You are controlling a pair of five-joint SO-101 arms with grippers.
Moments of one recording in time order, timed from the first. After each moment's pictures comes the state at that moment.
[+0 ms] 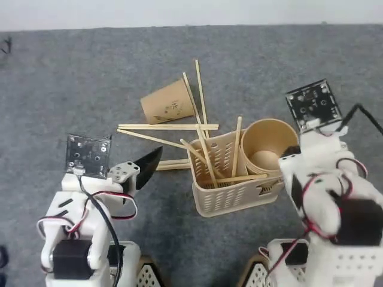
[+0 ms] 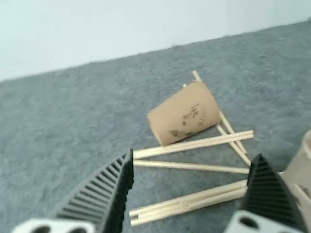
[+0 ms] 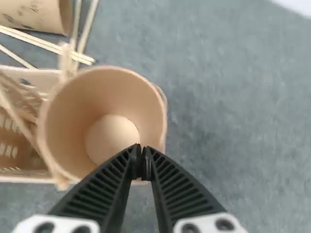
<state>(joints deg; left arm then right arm) -4.1 -84.8 55.4 68.1 -1.7 -1.2 -53.5 12.4 98.3 19.2</state>
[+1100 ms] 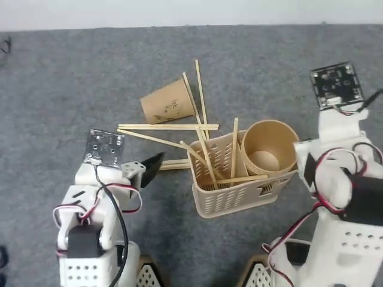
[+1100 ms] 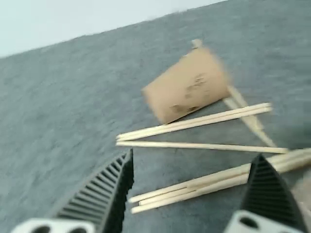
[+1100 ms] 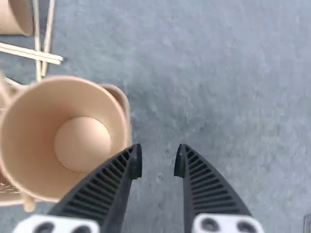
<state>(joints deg) -6.5 -84.7 71.0 59.1 -3.6 4.0 -44.9 2.2 100.6 19.3</state>
